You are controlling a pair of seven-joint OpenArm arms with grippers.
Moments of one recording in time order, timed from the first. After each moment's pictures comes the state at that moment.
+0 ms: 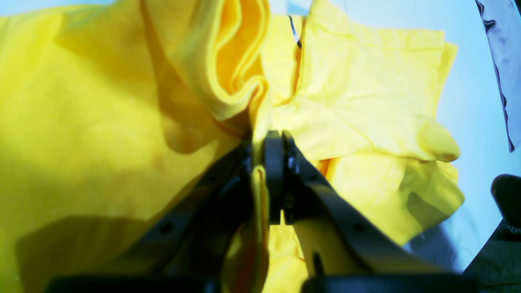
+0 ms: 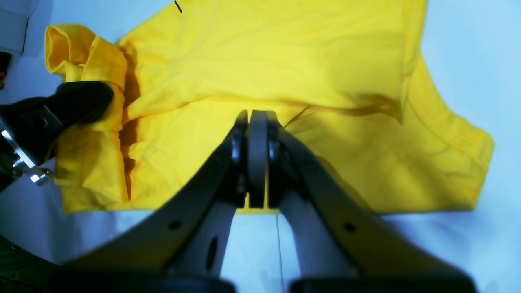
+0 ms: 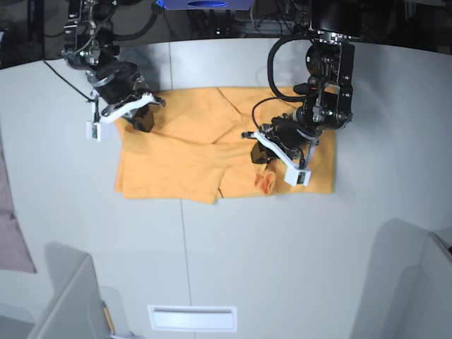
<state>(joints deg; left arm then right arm) 6.0 -5.9 2.9 93.9 -33.7 -7.2 48.6 -26.0 5.1 5.9 112.5 35.7 1.4 -42.3</state>
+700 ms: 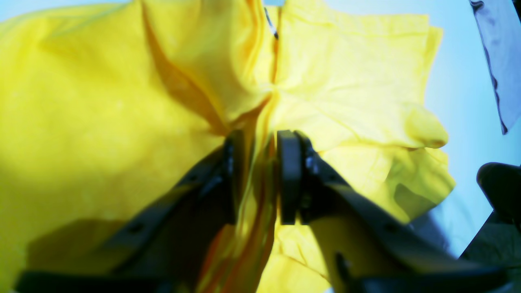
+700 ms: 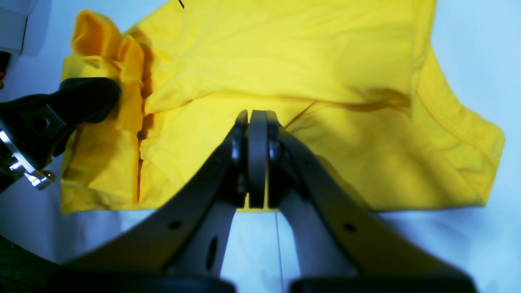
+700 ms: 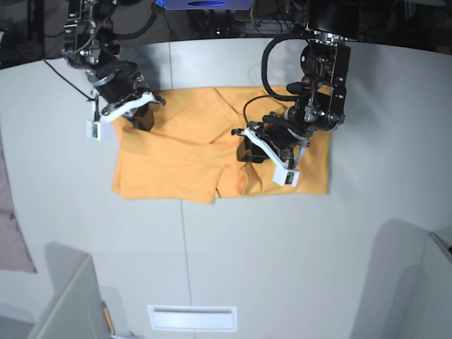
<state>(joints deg) 5.3 -5.9 6.3 93.9 -33.8 -7.2 48.6 -26.3 5.1 5.9 112.5 35.7 1.4 -42.3</state>
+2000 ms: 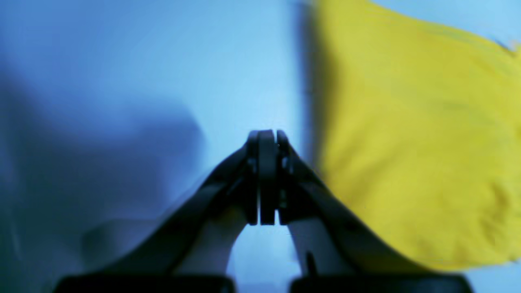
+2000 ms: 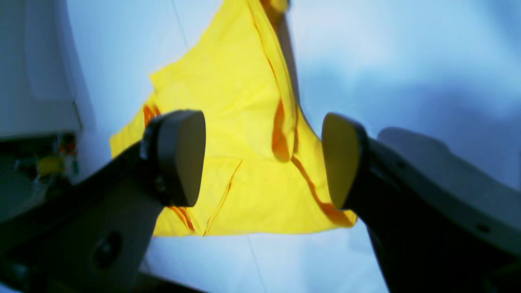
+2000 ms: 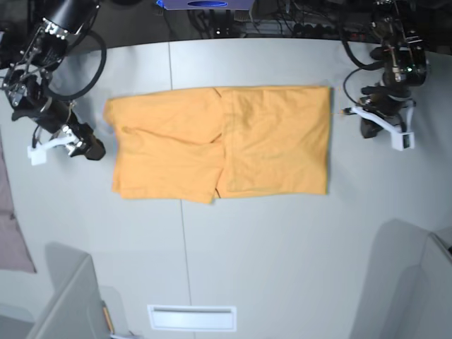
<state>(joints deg) 23.0 -16.7 -24.7 106.5 -33.4 -7.7 48.5 -5.4 9.3 35.6 91.9 53.5 6.2 -72.6</state>
